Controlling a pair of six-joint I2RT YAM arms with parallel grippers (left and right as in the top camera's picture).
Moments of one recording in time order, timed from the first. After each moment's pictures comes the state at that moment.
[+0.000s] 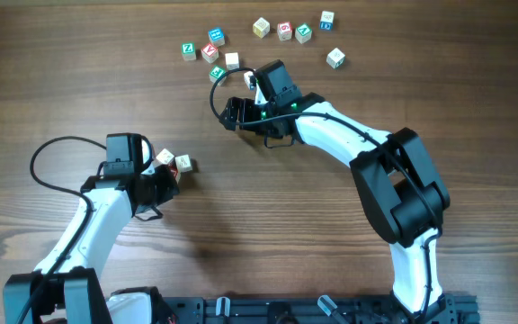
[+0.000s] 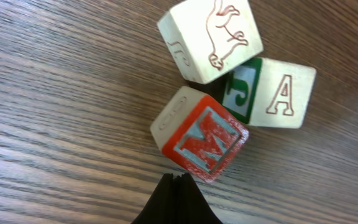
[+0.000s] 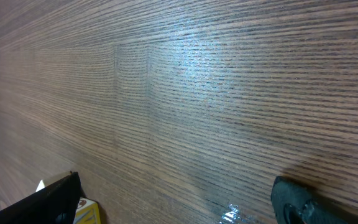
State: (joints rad) left arm 0.06 1.40 0.63 -0.51 0.18 -0.37; right arm 0.56 2.17 1.45 -0.26 -0.36 0.67
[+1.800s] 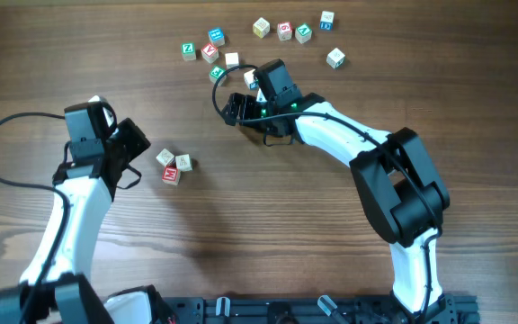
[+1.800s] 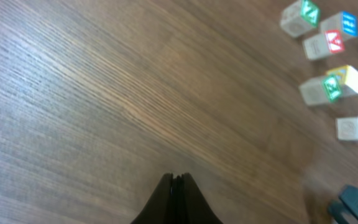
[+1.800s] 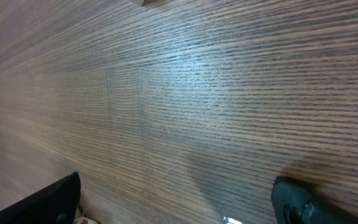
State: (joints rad) left arm 0.18 1.40 0.79 -0.30 0.11 -0.48; right arm 0.56 2.17 1.45 -0.23 -0.30 0.74
